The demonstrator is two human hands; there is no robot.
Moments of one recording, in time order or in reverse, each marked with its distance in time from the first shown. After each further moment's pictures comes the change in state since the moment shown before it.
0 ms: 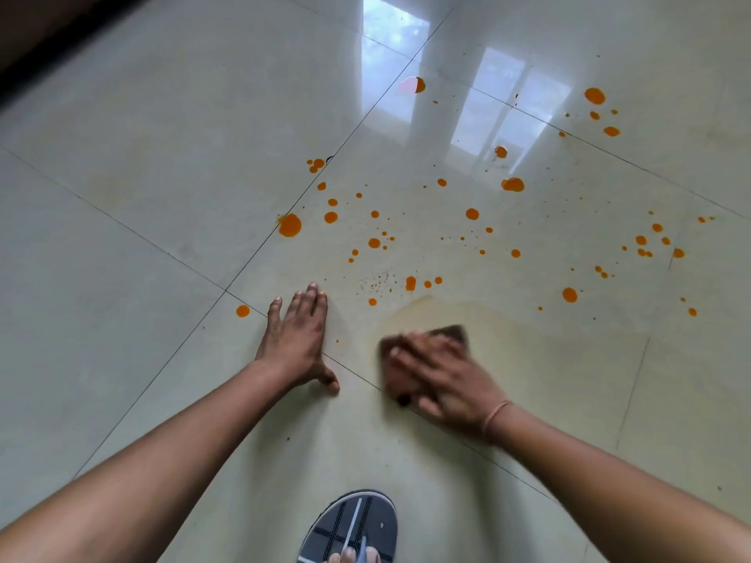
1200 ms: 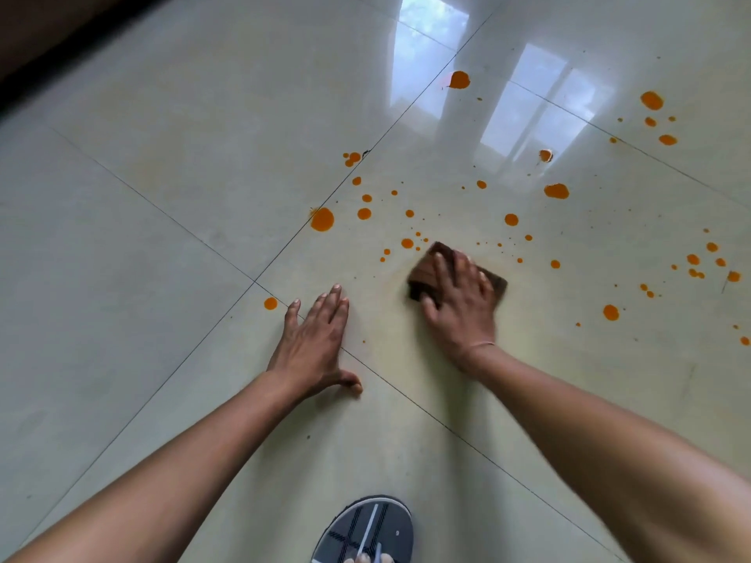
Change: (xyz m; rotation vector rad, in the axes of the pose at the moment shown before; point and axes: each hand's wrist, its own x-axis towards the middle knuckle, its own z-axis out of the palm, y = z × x) left_hand -0.014 -0.014 0.011 -0.048 0.093 0.037; right_hand 0.107 0.010 -0.024 0.061 0.156 0.579
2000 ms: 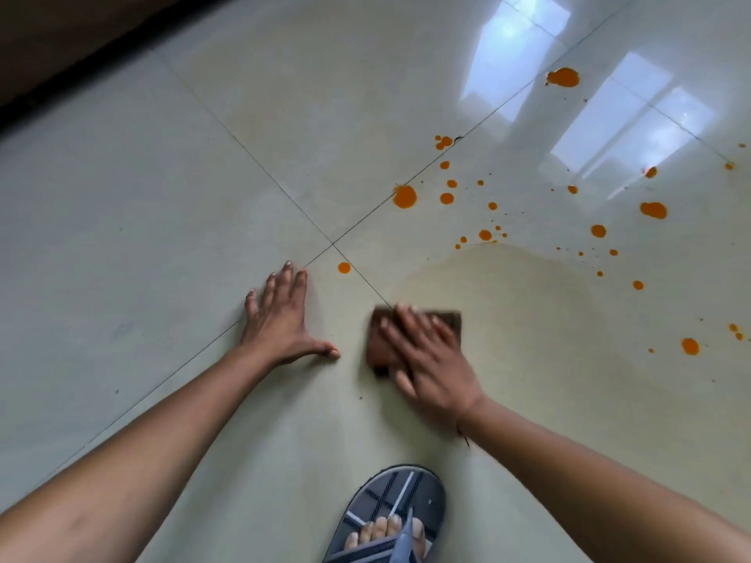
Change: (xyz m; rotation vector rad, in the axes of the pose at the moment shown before) left_hand -0.060 -0.105 0.036 -0.255 0.030 -0.450; right_hand -0.086 -0.084 0.032 -0.004 -0.207 -0.621
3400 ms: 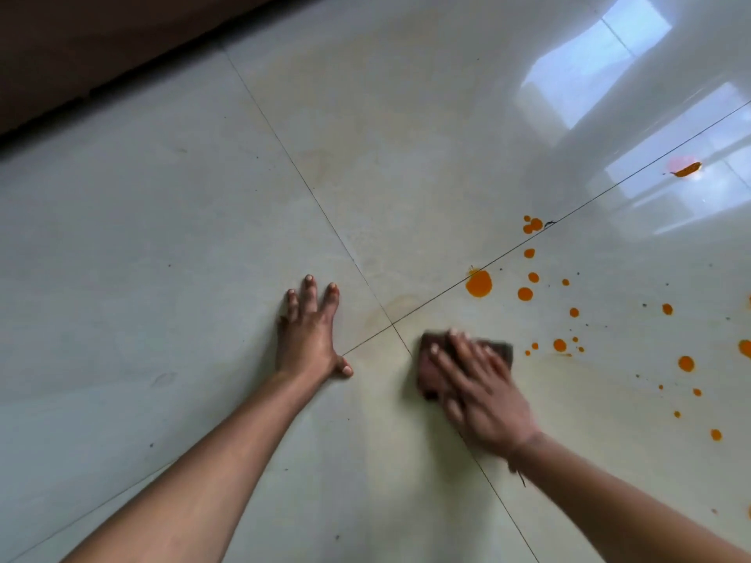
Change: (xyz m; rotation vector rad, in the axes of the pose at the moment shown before) left_hand 0.076 -0.027 -0.057 -0.192 -0.059 -0.210; right_hand 0.108 0.034 -0.039 -0.101 -0.132 -0.083
